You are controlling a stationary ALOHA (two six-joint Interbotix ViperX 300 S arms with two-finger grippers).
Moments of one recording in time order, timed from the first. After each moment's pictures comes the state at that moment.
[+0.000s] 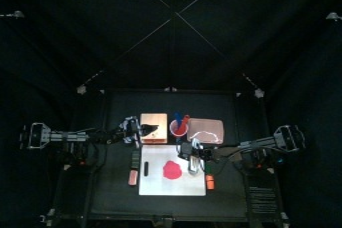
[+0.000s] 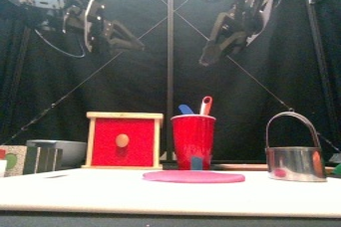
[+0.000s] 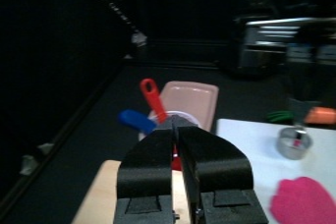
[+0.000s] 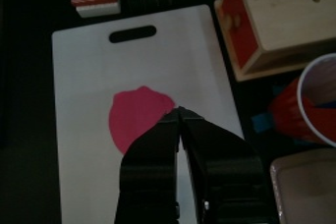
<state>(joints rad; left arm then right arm) 0.08 -0.43 0.94 -0.39 -0.45 0.44 0.12 -0.25 0.63 -0.47 0.38 0.64</state>
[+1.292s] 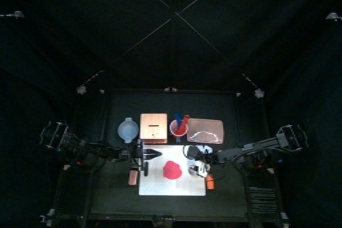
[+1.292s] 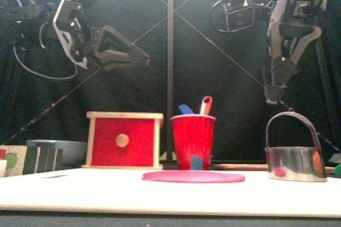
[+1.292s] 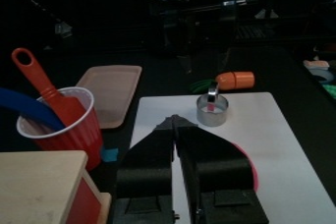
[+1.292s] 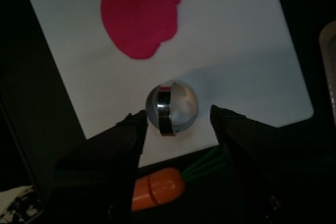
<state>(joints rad) -0.22 -0.13 1.01 -0.42 -0.79 0.35 0.20 -0.27 0.71 -0.14 0.64 0.64</state>
